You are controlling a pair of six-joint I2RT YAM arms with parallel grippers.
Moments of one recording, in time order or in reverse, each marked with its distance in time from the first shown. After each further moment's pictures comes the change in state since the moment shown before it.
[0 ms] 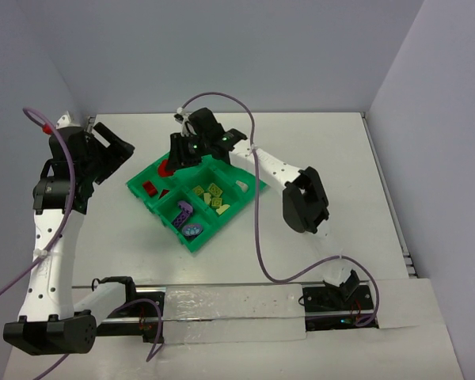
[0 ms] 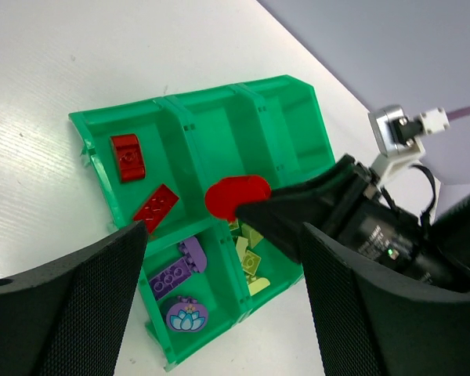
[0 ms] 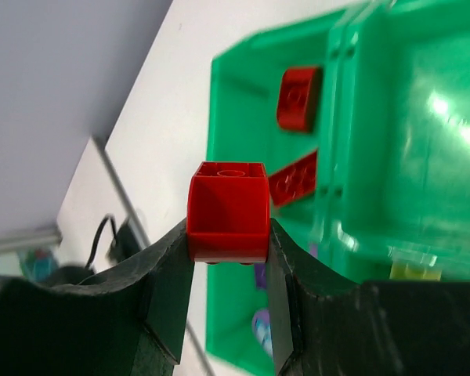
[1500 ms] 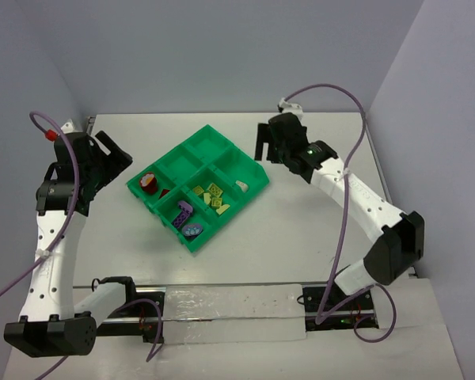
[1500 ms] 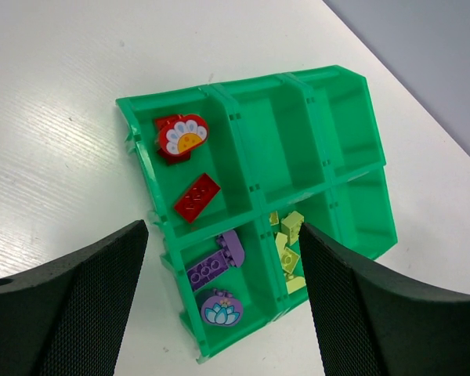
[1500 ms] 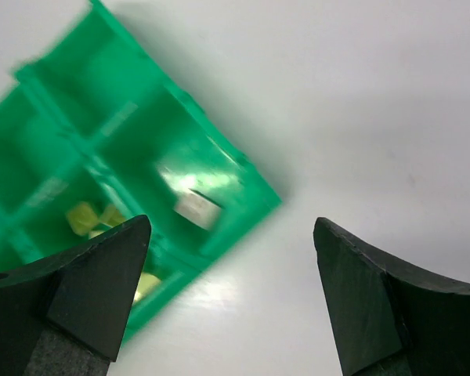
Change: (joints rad) left arm 0.000 -0.013 -0.046 -0.045 -0.068 0.042; right arm -0.201 -0.771 -0.686 -0.124 0.822 -0.076
